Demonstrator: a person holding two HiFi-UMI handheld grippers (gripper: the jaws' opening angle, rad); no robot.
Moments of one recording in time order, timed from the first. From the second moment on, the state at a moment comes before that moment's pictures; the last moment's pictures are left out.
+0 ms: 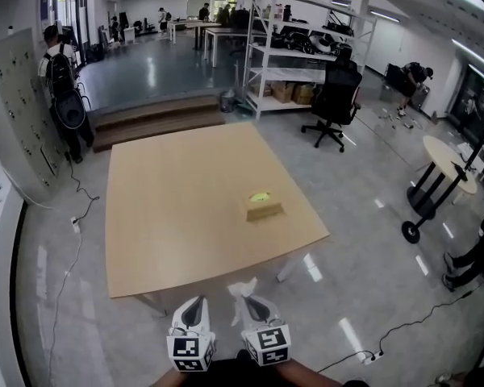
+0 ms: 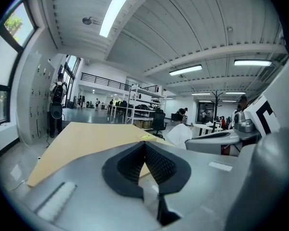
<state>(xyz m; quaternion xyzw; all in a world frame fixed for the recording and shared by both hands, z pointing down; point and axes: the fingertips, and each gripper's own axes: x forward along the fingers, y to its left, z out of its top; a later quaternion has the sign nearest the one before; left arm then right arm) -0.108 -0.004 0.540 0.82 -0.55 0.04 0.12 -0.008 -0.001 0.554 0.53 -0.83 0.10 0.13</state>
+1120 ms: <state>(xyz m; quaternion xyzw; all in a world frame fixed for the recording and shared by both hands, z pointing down) -0.118 0.004 0.546 0.83 -0.55 0.04 0.12 -0.016 0.012 0.554 0.53 -0.83 0.10 0.14</state>
